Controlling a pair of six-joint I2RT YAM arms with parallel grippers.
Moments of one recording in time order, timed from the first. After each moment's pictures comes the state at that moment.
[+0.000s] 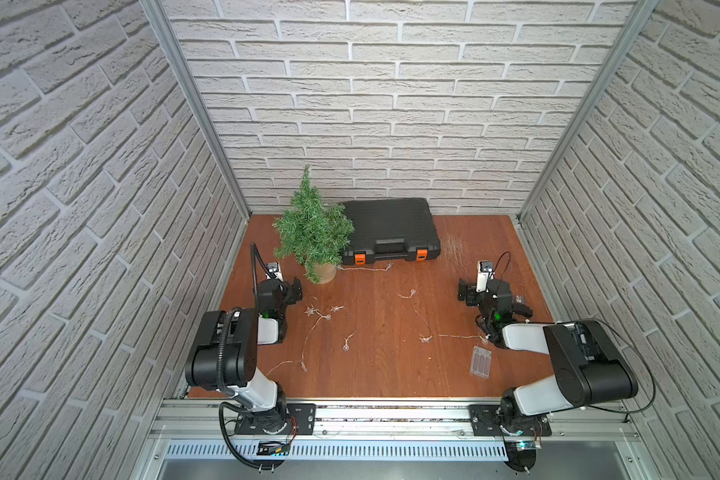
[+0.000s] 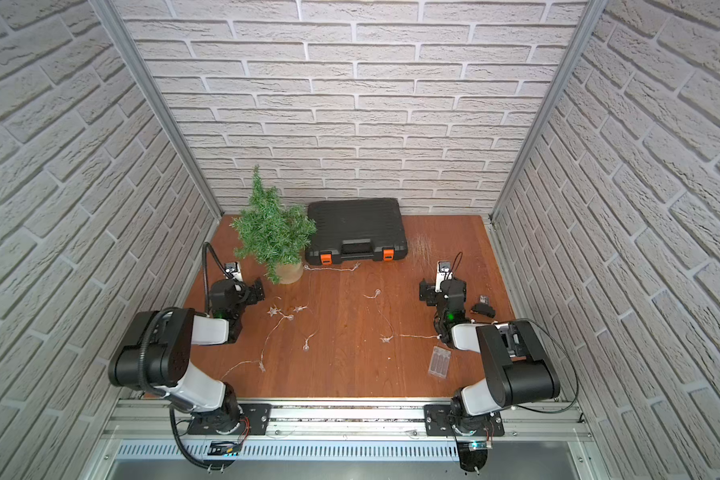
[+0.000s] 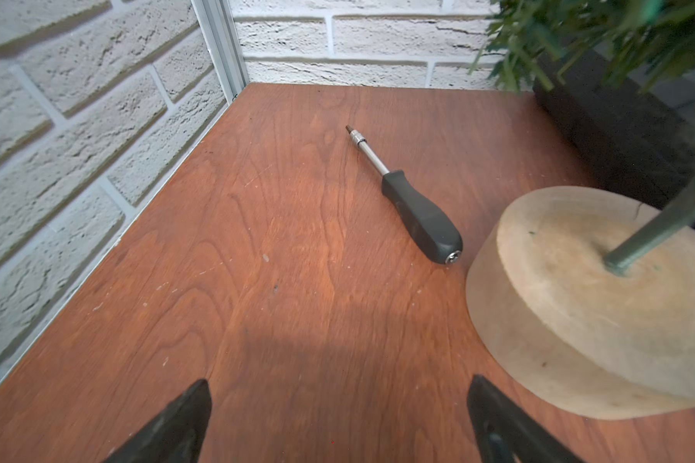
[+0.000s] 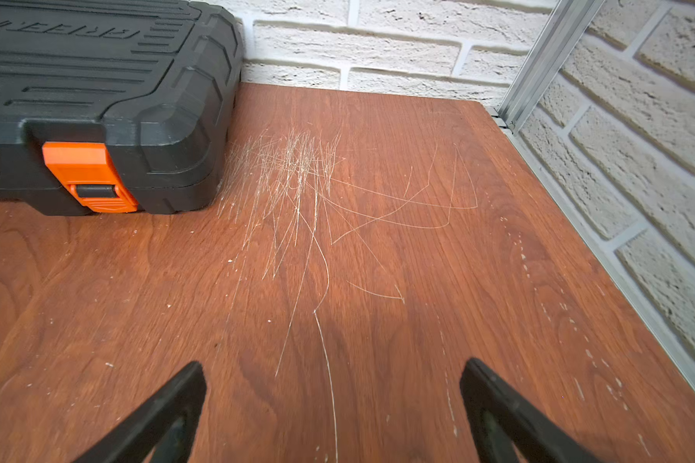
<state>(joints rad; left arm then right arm) 0.06 1.58 0.37 0.78 -0.12 0.01 0.07 1.49 0.38 0.67 0.20 0.01</state>
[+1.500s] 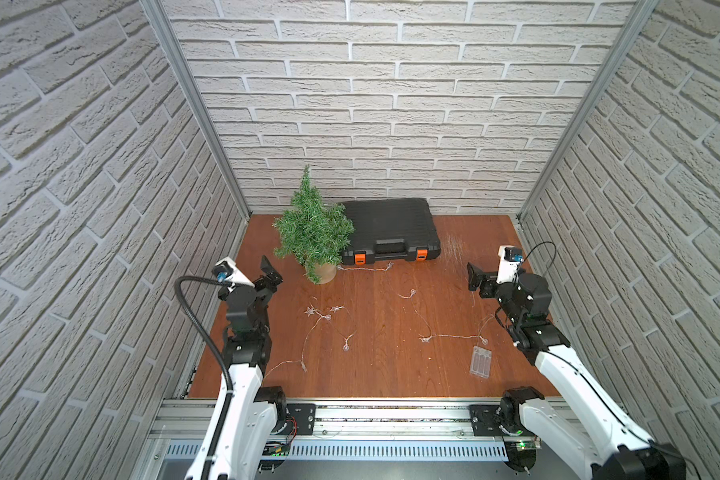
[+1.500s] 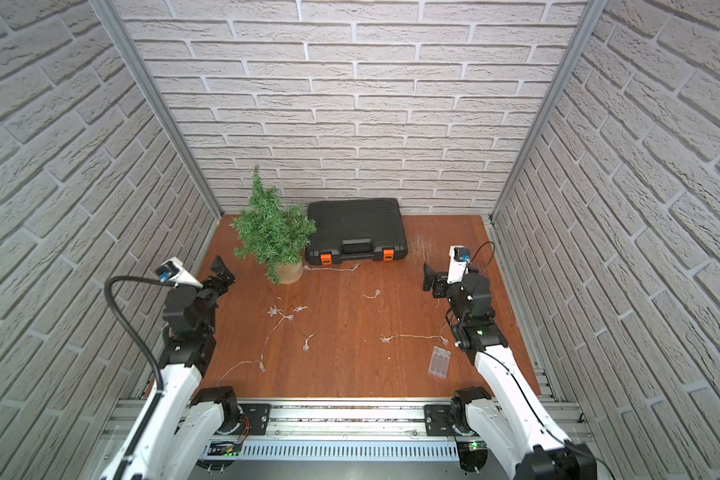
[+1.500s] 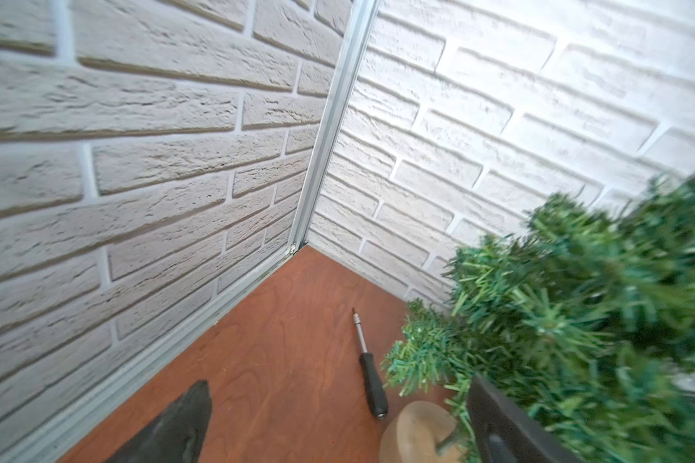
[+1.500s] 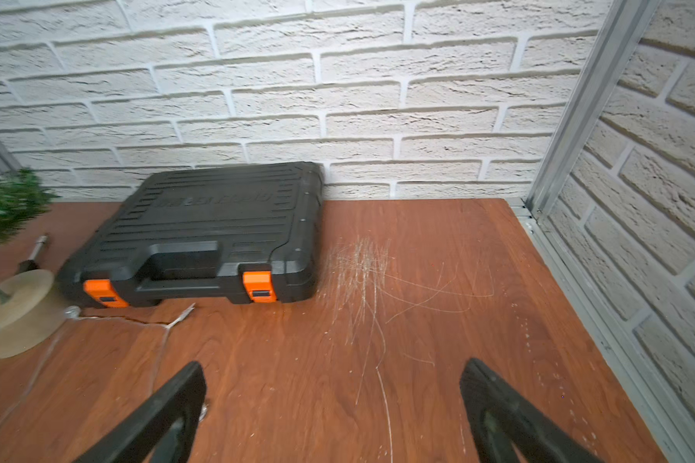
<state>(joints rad) 0.06 0.62 0.44 0.11 -0.25 -0.43 0.07 0.77 0.52 0.01 0.03 0.19</state>
